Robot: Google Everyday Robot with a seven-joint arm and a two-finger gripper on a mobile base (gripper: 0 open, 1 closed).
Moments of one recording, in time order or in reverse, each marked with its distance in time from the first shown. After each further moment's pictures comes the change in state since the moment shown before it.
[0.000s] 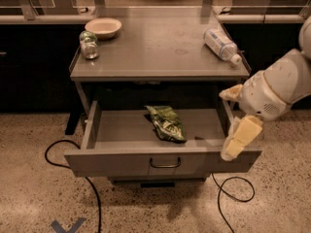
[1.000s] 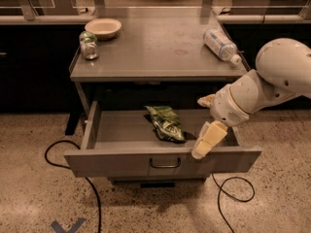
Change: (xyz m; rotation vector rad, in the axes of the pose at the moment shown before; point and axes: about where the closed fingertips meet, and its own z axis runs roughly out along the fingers) arm -0.019 -0.028 0.082 -0.001 -0.078 0.024
